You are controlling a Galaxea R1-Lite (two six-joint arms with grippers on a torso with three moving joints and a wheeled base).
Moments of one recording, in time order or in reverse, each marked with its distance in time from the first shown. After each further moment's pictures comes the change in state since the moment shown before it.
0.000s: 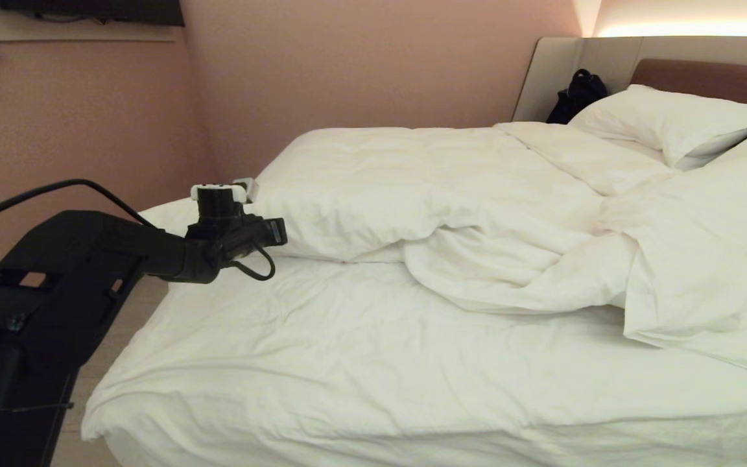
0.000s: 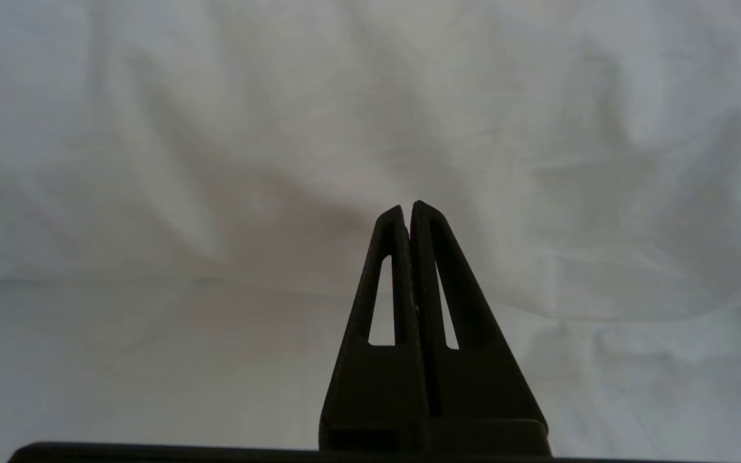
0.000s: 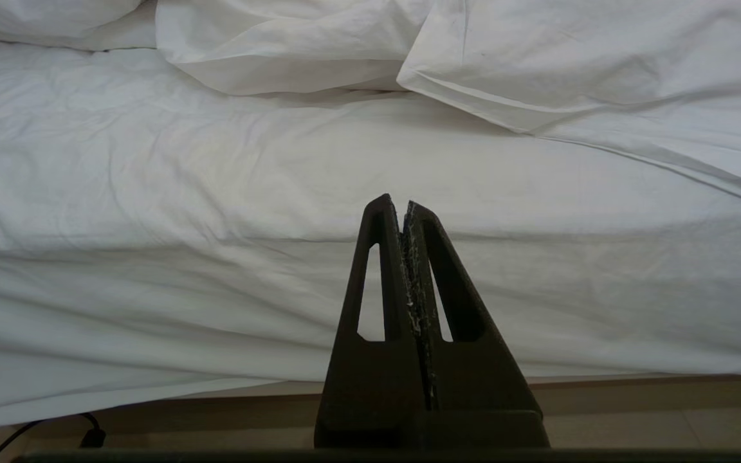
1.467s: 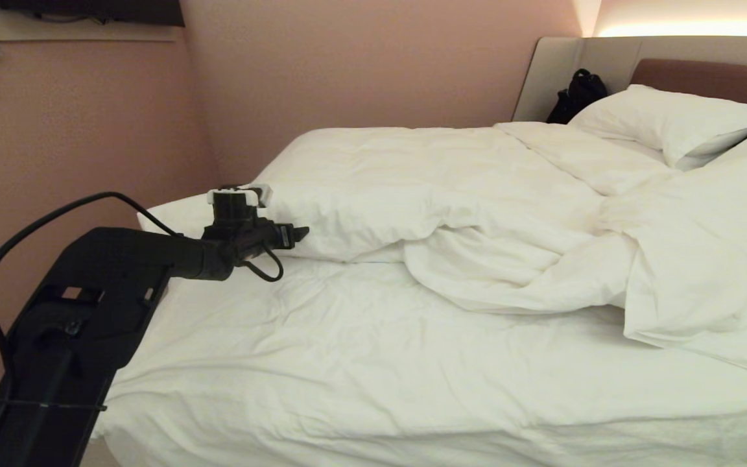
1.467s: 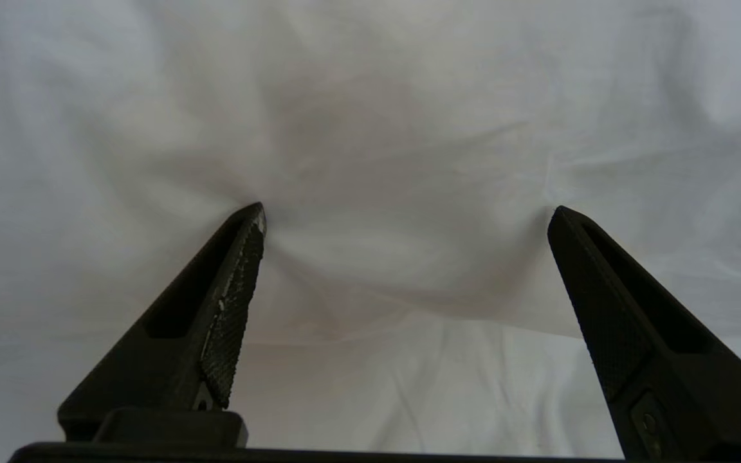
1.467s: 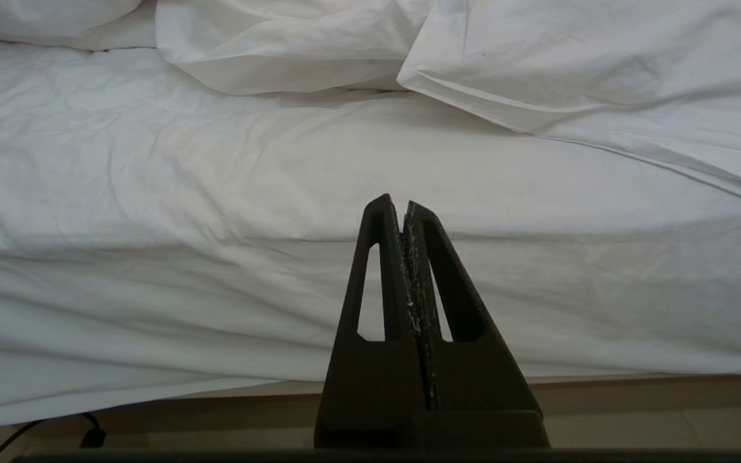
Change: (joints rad) left arm -0.008 0.135 -0.218 0.100 -0.019 0.088; right arm 0.000 0.000 0.000 0.000 0.000 0.000
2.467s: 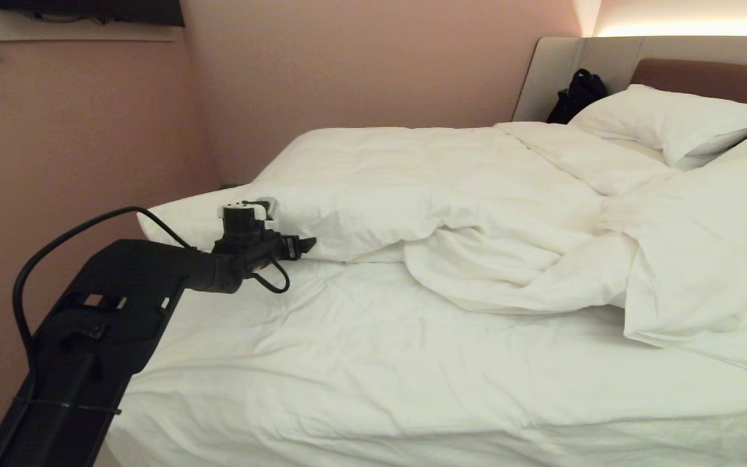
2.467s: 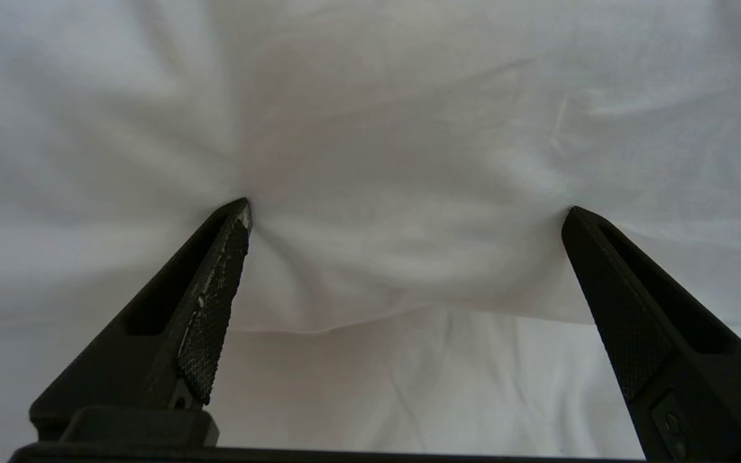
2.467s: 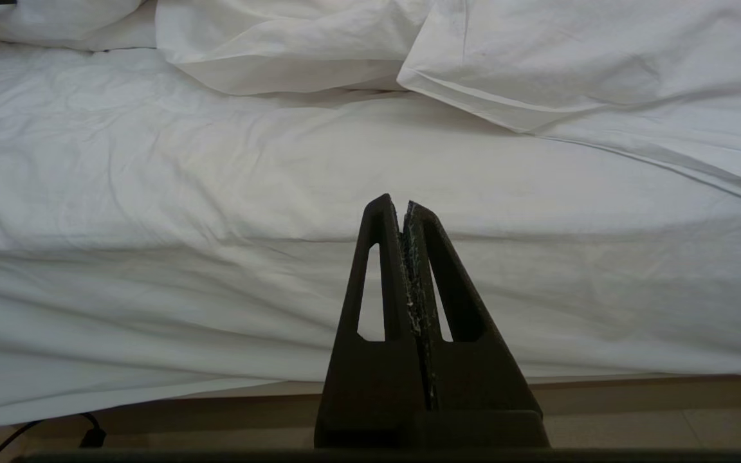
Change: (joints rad) left arm -0.009 0.064 -0.001 -0.057 -0.001 0.001; right arm 0.000 0.000 0.000 0.000 0.000 0.000
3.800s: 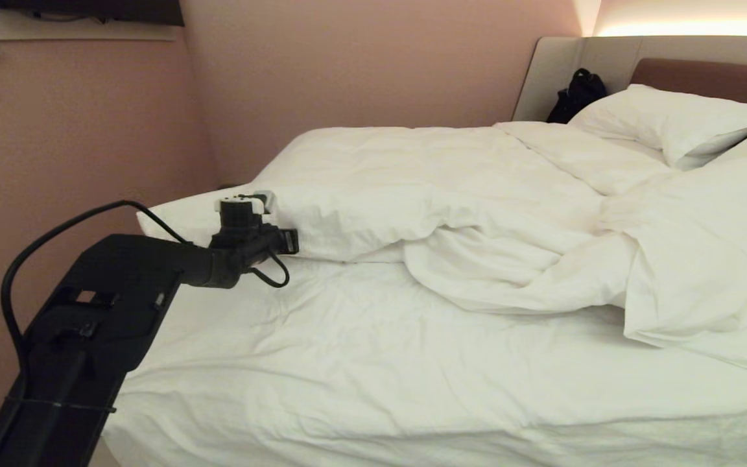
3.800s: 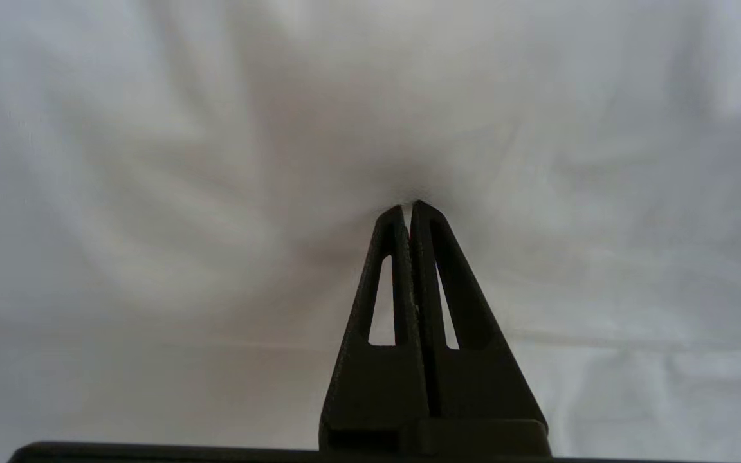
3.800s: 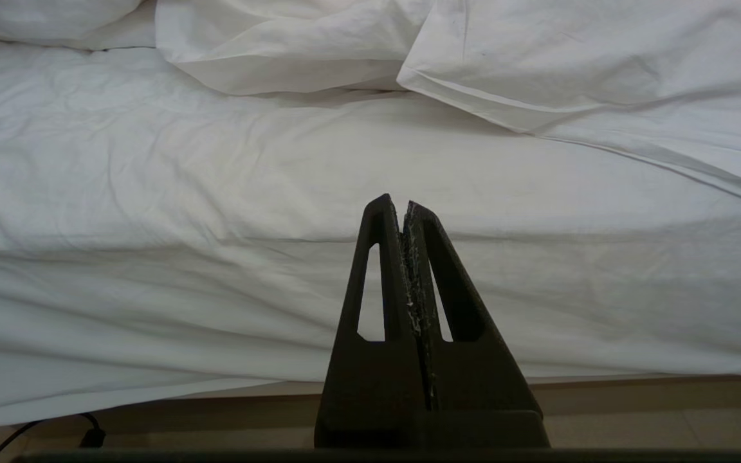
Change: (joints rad) left arm 0.000 -0.042 0.011 0.005 0.030 -0.015; right arm 0.000 0.000 0.000 0.000 0.000 -0.001
